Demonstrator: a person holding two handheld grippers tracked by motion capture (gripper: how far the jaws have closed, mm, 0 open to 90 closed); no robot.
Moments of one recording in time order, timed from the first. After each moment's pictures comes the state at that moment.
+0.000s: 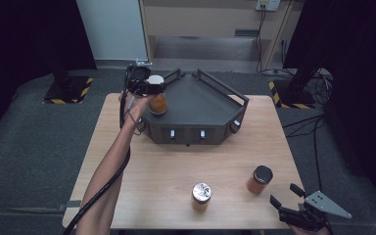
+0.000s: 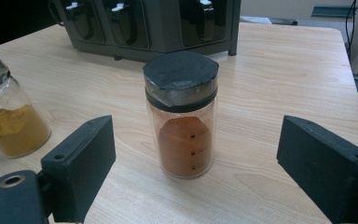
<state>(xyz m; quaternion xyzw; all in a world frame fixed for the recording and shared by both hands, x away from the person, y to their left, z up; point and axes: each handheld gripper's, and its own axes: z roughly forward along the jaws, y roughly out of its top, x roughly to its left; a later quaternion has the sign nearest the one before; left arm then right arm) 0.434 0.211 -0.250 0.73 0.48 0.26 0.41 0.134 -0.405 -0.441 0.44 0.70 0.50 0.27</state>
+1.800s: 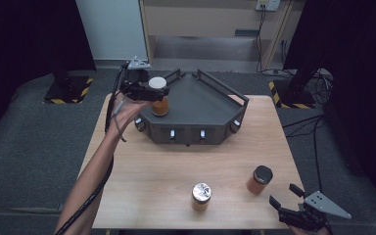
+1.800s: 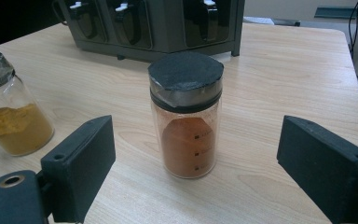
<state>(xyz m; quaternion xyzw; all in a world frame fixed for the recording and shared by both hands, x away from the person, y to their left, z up) 0.376 0.236 -0.214 0.77 0.37 0.26 0.45 0.134 -0.405 -0.440 0.43 0.70 0.50 0.27</state>
